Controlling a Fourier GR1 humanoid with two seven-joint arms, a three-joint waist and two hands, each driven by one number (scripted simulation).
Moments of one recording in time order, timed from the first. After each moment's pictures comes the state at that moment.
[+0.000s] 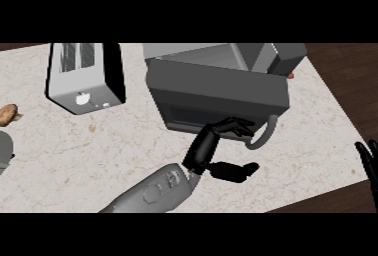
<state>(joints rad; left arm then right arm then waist) -0.67 0.00 -0.88 -1.00 0.39 0.55 -0.36 0.27 -0.32 -0.16 -1.74 -0.39 0.47 -0.56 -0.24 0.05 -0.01</state>
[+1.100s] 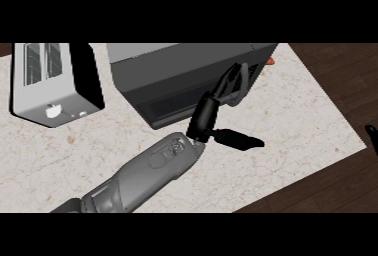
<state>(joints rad) -0.89 0.00 -0.83 -0.86 0.61 0.65 -0.49 0.16 -0.42 -0.17 -1.79 -0.55 0.56 -0.46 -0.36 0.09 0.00</state>
